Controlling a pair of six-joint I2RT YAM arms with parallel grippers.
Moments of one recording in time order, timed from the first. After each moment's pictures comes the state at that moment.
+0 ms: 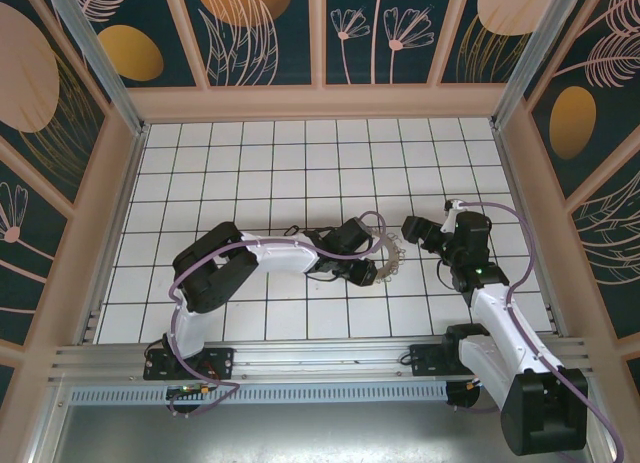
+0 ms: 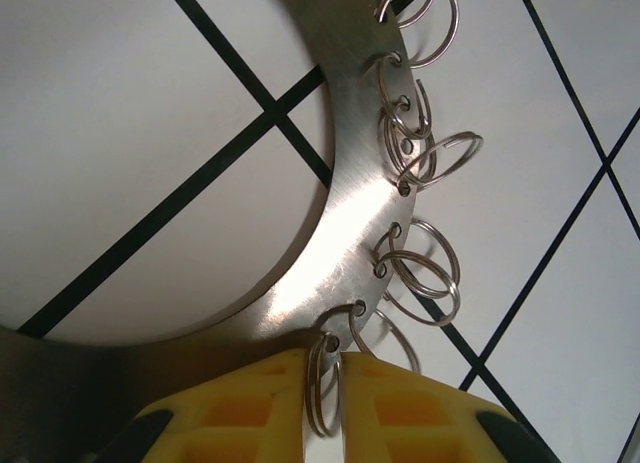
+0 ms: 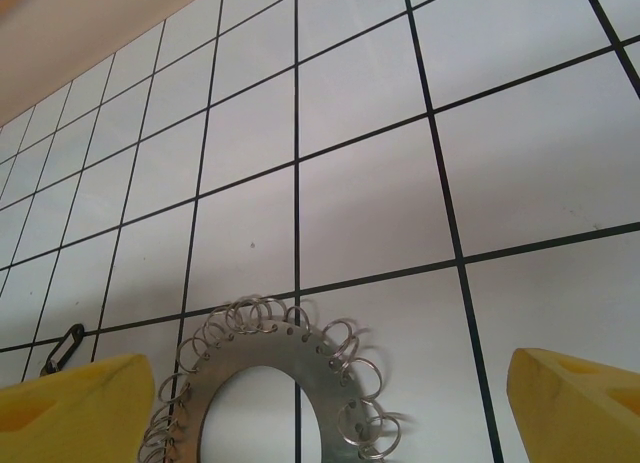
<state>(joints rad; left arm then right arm) -1.02 2.01 1.21 -0.17 0.31 -0.50 0.10 0.84 0.40 -0.12 -0.24 0.44</state>
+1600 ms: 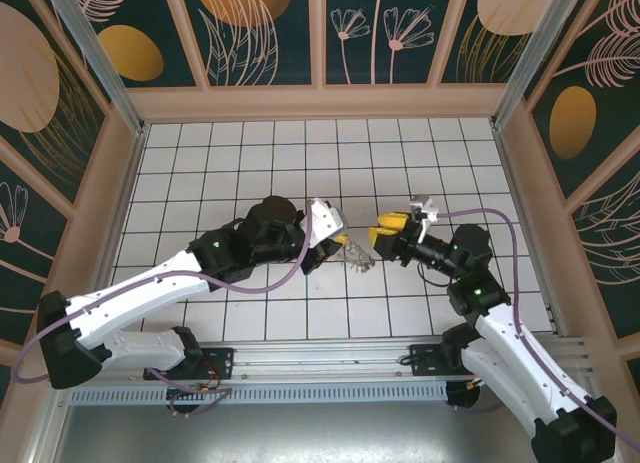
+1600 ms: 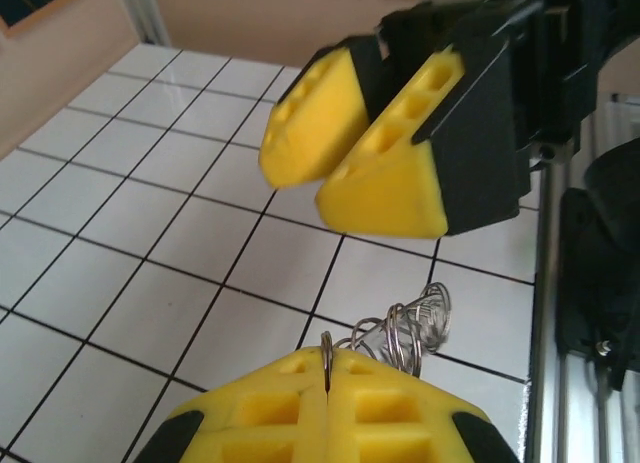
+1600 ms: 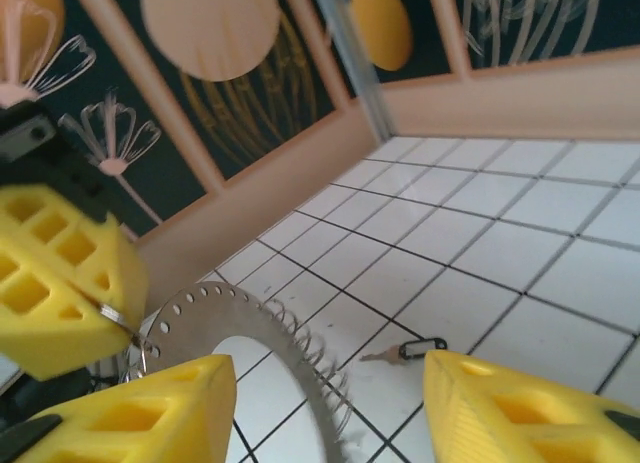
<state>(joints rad) -1.02 1.19 1.07 -0.32 0.17 0.11 0.42 0.63 0.40 0.21 -0.65 0.35</state>
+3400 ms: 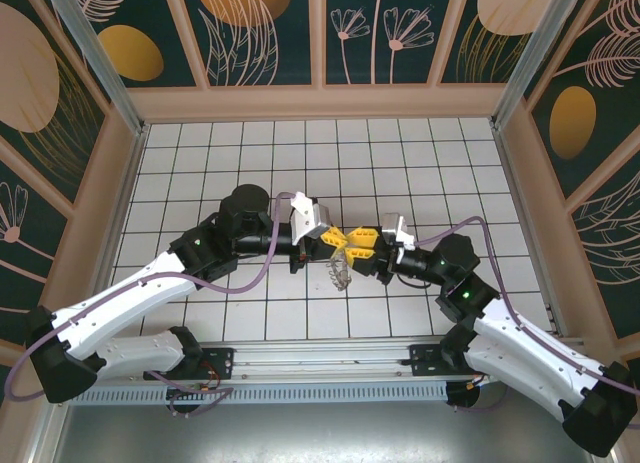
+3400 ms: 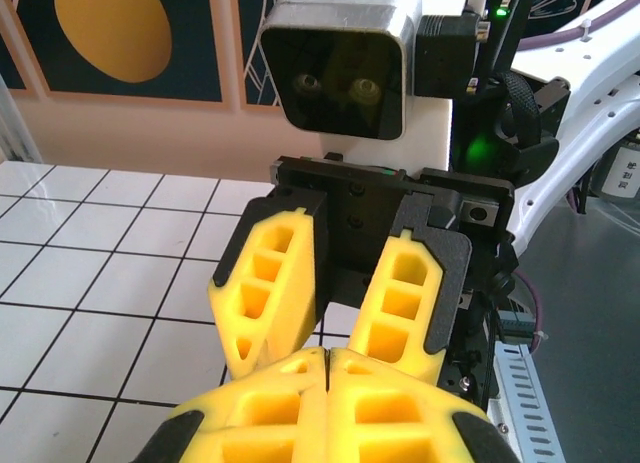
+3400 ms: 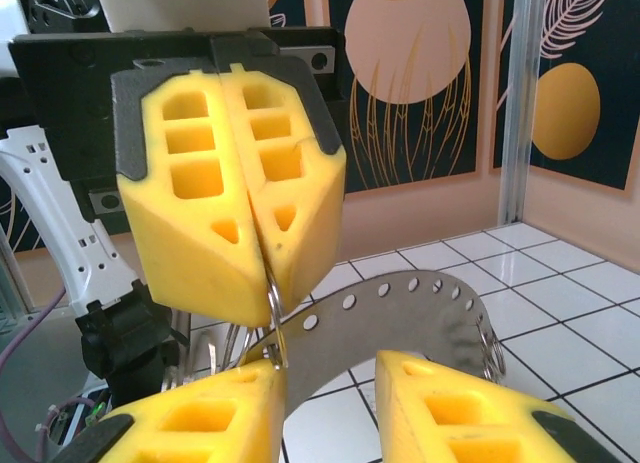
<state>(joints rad) -0.91 1.13 1.03 -0.19 0.58 0.09 0.74 0.68 0.43 0.38 -0.59 0.13</state>
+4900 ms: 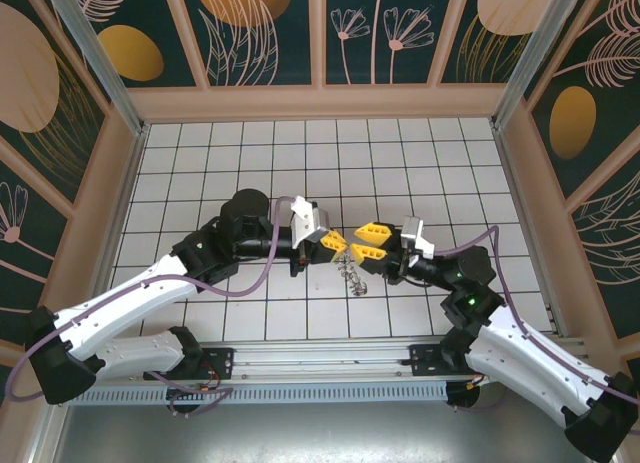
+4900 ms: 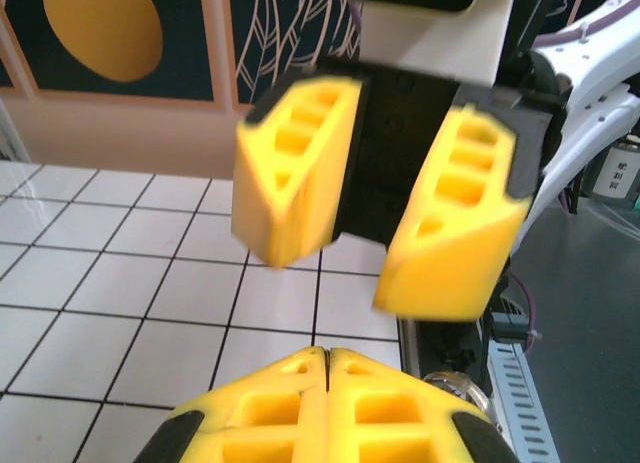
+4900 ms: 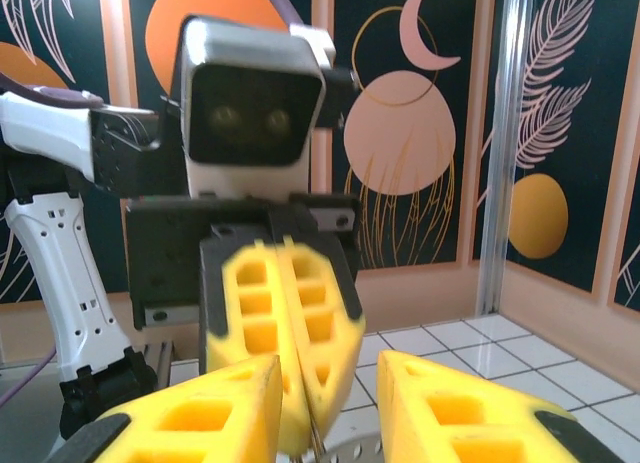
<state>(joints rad) -0.91 1.12 0.98 -0.14 0.59 0.08 0.75 0.60 0.41 0.52 -0.55 0.13</state>
